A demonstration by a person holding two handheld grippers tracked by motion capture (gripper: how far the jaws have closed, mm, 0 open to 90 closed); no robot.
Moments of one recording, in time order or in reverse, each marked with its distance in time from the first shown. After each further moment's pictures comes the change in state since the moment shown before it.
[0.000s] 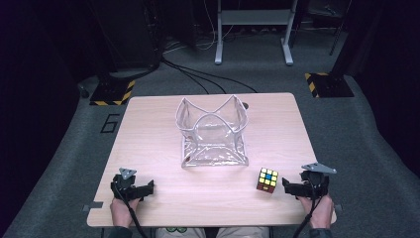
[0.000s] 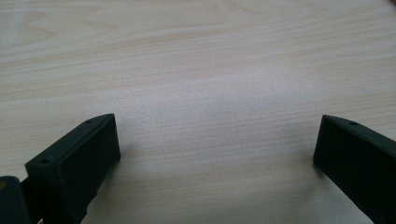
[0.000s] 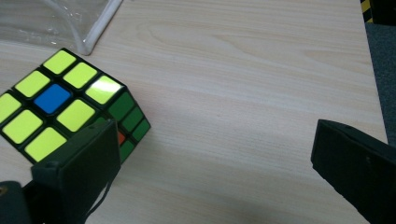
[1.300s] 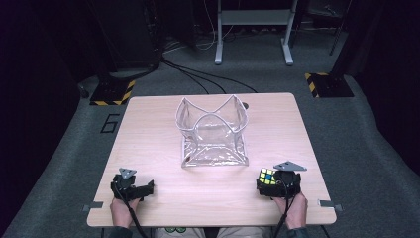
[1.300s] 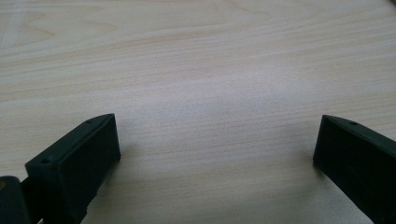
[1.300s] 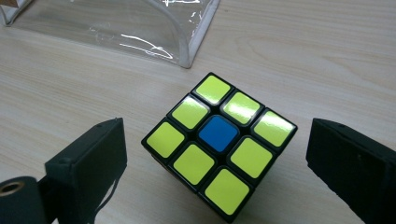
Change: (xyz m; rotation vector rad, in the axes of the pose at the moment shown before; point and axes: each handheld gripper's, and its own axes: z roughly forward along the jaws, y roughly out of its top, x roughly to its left) left arm 0.000 0.000 0.000 0.001 0.001 0.000; right arm 0.072 0.014 0.014 0.009 0.111 -0.055
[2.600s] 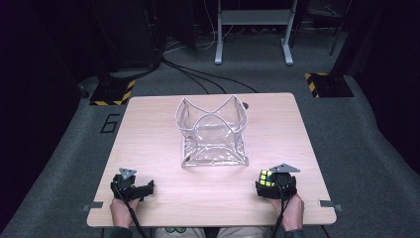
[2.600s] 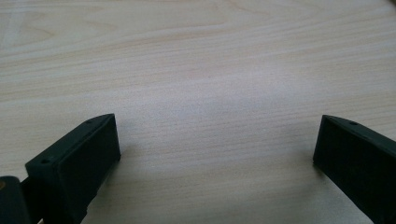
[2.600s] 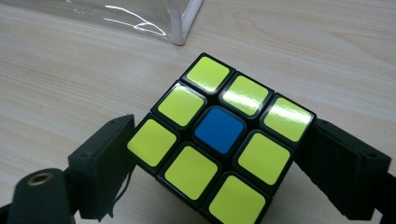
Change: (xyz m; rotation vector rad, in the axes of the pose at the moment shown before) left arm 0.000 0.000 0.000 -0.001 -0.001 0.001; right arm 0.006 -0.008 0.014 0.059 -0.052 0.008
